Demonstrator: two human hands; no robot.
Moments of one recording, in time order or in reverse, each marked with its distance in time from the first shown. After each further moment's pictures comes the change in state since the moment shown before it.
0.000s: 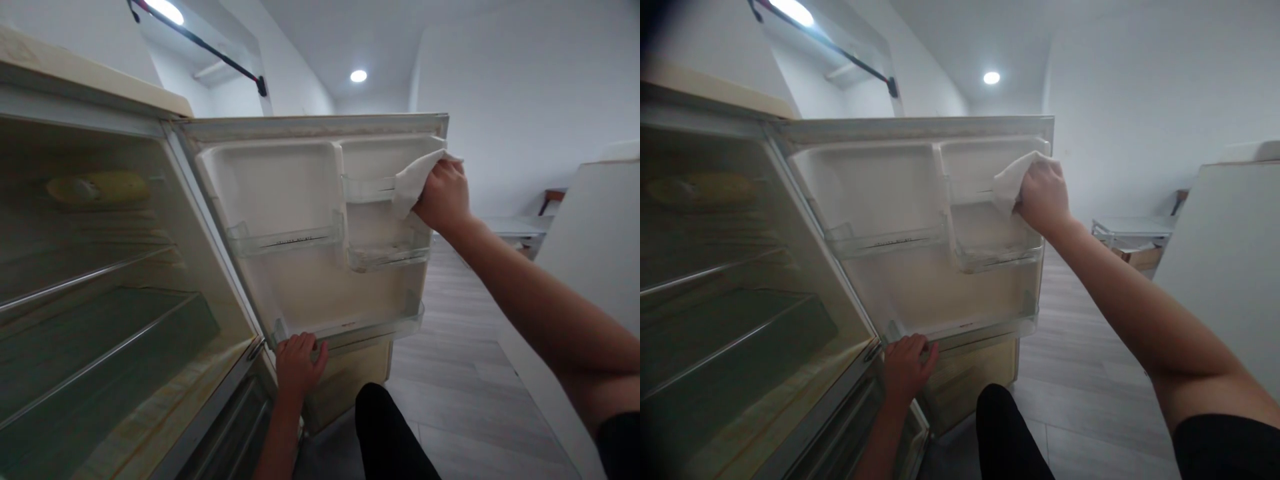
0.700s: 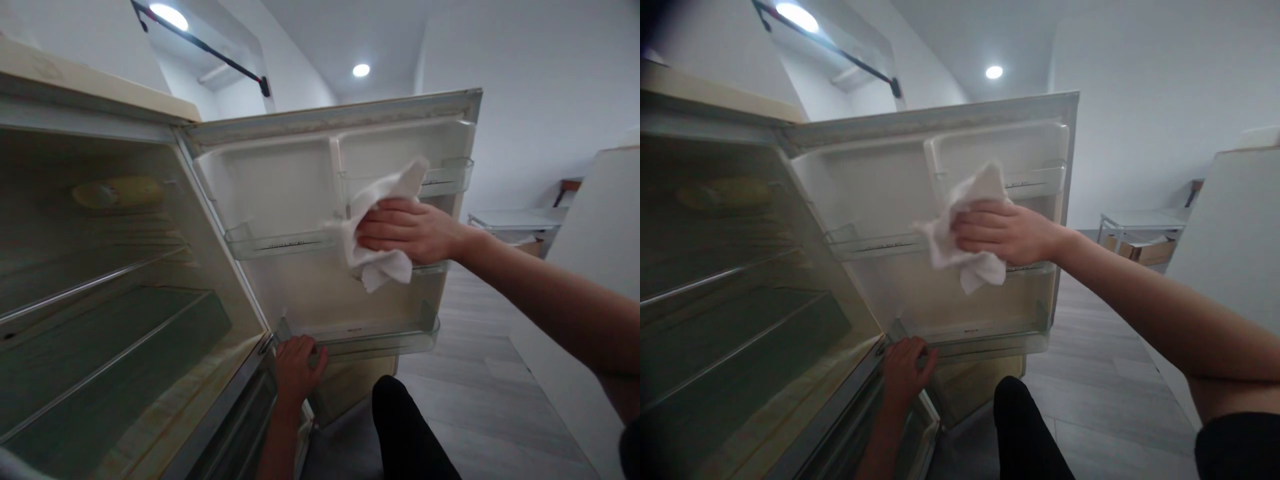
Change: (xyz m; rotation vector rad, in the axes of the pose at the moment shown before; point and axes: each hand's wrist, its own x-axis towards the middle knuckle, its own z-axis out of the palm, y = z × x) left_hand -0.016 -0.016 -0.014 -0.092 -0.026 0.009; right_hand -0.028 -0.034 -0.022 0.453 0.152 -0.899
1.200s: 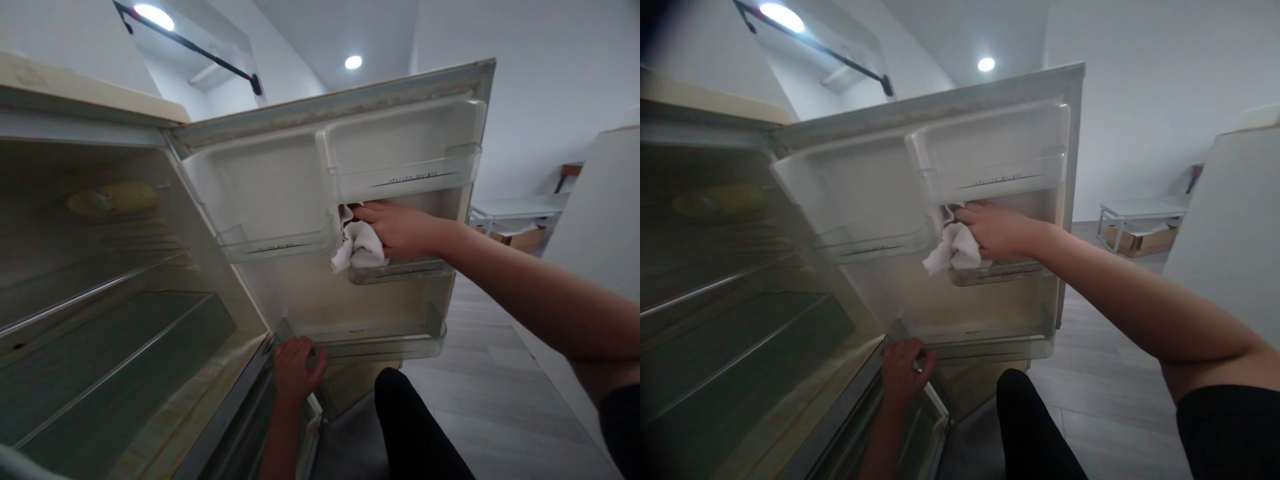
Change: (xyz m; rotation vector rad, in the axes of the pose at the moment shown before) left_hand -0.008 -0.013 -0.010 -0.022 -0.053 0.028; right_hand 0.035 -0.011 0.010 0.144 -0.378 0.273
